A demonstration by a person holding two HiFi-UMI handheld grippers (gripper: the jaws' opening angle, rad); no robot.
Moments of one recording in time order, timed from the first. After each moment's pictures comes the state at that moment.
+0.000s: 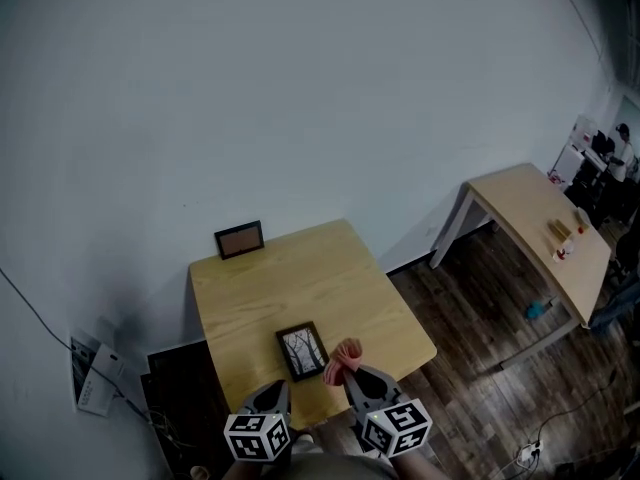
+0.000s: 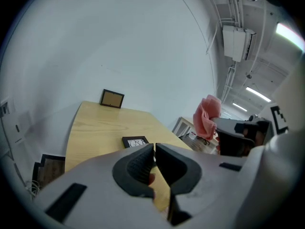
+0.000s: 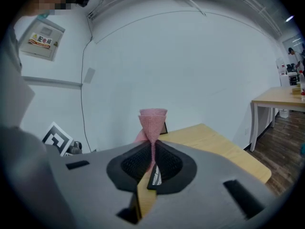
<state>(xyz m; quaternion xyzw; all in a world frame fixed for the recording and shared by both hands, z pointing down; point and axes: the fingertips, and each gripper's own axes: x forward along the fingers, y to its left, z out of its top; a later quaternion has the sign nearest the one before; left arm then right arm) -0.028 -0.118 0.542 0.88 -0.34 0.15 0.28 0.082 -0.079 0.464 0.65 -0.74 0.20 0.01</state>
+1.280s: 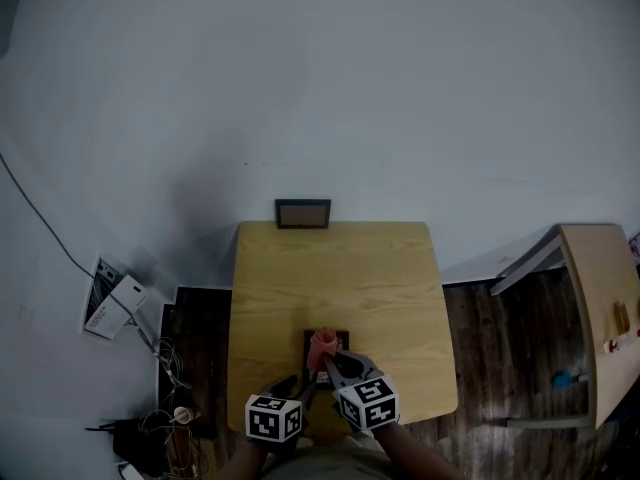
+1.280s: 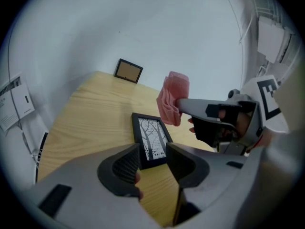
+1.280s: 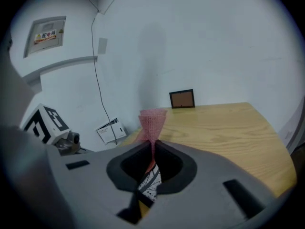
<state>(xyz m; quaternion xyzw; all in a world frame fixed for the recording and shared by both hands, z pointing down) 0.009 -0.154 0.632 0.79 -0.40 0.23 0.39 0.054 -0.211 0.581 0.45 -0.84 0.25 0.18</state>
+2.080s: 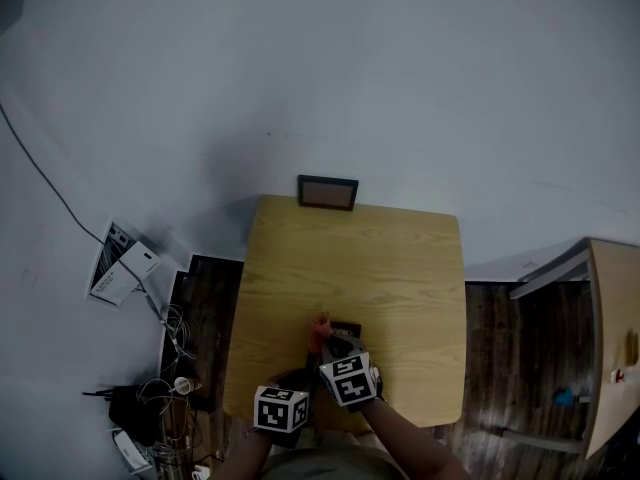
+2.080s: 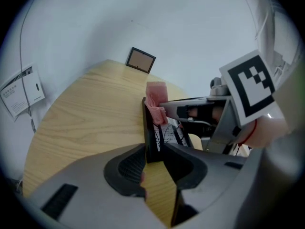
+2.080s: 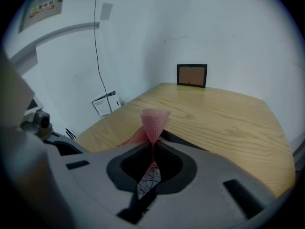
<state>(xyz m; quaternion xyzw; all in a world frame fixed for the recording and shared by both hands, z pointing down) 0.008 -0.152 0.679 0.75 -0.45 0.25 0.43 0.033 -0.237 0.670 0.40 -0.83 0.24 0.33</state>
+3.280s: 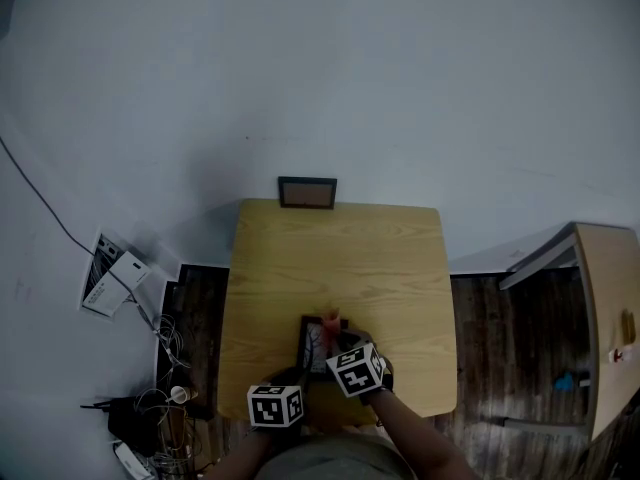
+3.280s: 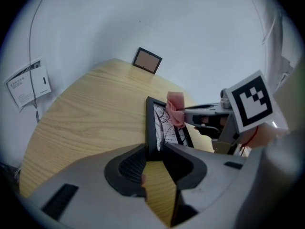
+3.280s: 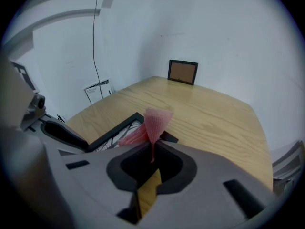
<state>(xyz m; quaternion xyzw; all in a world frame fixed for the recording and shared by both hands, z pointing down) 0.006 -0.148 0.680 0.72 -0.48 0.24 0.44 0.084 -0.234 0.676 0.42 -0.80 0.20 0.39</state>
